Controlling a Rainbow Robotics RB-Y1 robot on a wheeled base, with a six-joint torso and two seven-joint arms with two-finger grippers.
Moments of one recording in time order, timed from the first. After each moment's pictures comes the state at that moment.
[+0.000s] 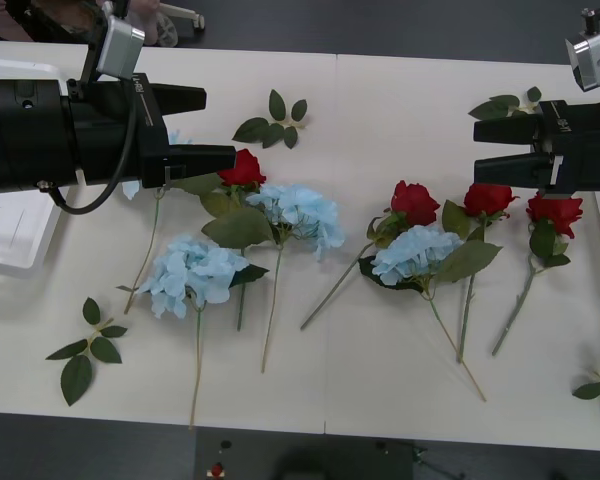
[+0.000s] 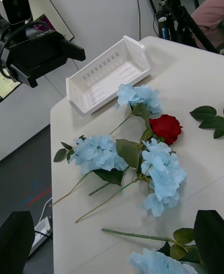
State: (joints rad) right arm -0.47 -1.24 0.42 -1.62 -2.54 0.98 2.71; left arm -0.40 0.92 -0.16 -1.97 1.82 0.84 -2.30
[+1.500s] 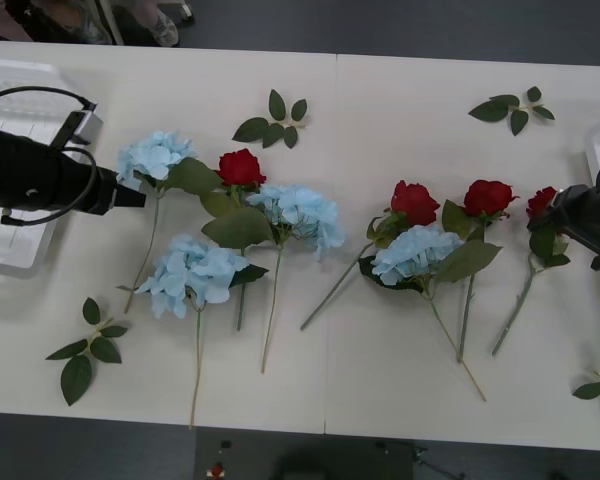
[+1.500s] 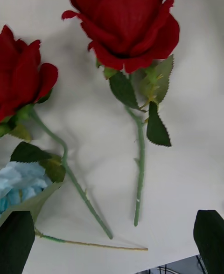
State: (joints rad) right arm -0.42 -1.02 0.20 -1.65 -1.06 1.48 0.65; left arm -0.60 0.99 -0.45 -1.33 1.43 0.97 -1.78
